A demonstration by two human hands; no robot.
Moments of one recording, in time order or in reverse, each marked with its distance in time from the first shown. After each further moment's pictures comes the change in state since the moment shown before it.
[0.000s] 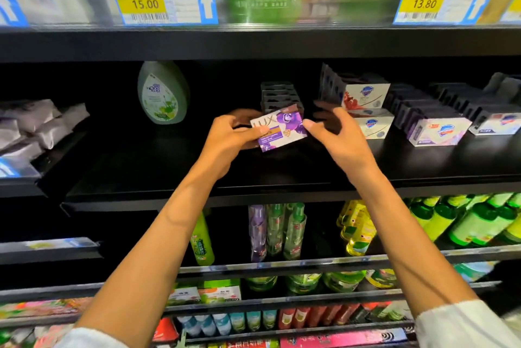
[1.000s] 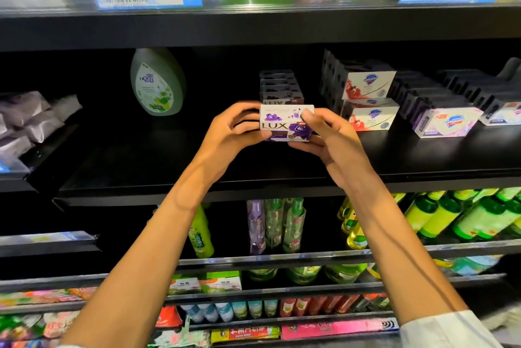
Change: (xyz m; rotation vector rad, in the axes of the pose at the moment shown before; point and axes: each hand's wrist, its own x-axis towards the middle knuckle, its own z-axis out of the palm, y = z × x) left_hand -0.022 0.002 0.003 -0.026 -0.125 0.066; right_hand -0.007 0.008 0.013 0.515 -0.114 0.243
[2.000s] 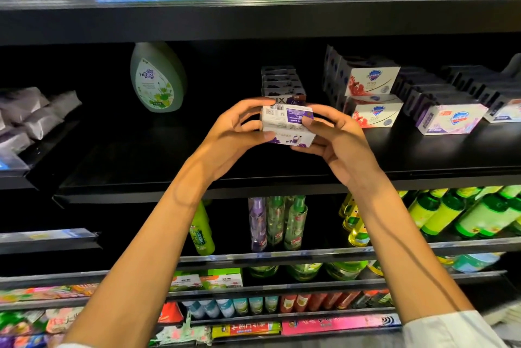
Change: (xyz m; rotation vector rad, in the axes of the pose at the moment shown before) left_hand 0.000 0.000 -0.004 -0.114 -0.151 -0.058; right_hand 0.002 0.001 -0.005 0.115 -0.052 0.043
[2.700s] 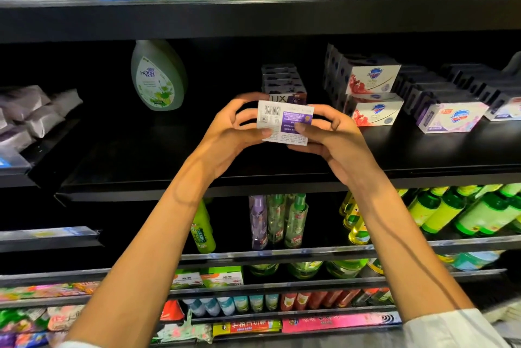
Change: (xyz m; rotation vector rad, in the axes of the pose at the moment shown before) left_hand 0.001 -0.001 -0.002 -0.008 0.049 -0.043; right_hand -0.002 0.003 0.002 -0.107 -0.060 -0.030
